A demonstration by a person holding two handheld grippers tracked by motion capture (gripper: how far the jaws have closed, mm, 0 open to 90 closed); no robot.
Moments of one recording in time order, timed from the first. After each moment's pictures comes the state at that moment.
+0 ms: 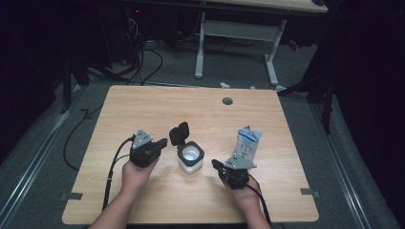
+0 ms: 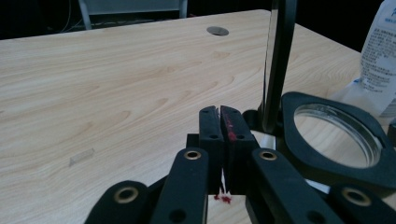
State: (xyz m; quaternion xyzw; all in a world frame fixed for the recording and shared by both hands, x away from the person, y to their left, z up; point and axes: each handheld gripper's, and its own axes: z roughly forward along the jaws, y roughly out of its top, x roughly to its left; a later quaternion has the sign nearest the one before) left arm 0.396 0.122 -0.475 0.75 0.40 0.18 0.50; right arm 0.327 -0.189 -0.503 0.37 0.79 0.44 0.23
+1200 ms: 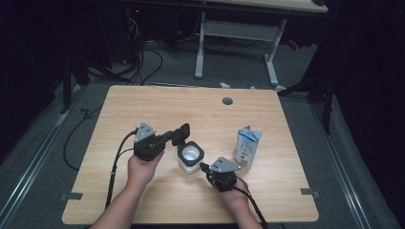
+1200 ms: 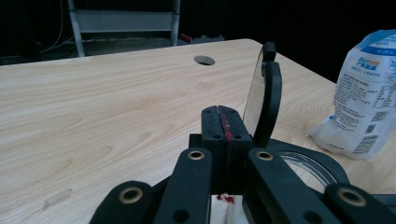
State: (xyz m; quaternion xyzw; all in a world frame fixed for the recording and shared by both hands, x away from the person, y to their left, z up) left arm 0.400 0.110 -0.457 0.72 0.39 0.17 0.54; right arm 0.327 -0.153 -0.511 0.34 0.81 0.43 0.23
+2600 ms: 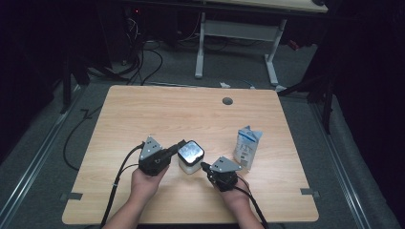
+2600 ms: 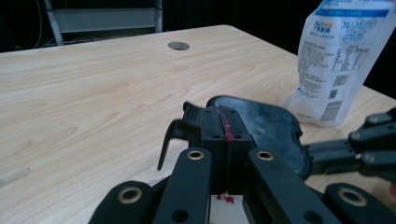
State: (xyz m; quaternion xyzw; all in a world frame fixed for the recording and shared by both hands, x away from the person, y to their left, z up) left arm 0.361 0.099 -0.476 0.74 0.36 0.17 0.54; right arm 0.327 -0.156 -0.508 0.34 0.81 0.43 0.23
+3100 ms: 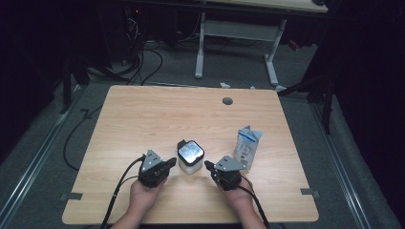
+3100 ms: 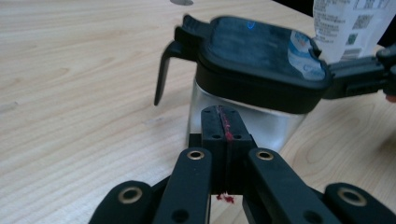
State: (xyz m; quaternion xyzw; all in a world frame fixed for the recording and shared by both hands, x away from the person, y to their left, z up) left arm 0.346 0.099 -0.514 0.76 0.37 0.16 0.50; right arm 0.328 -0.167 -0.507 0.34 0.80 0.42 0.24
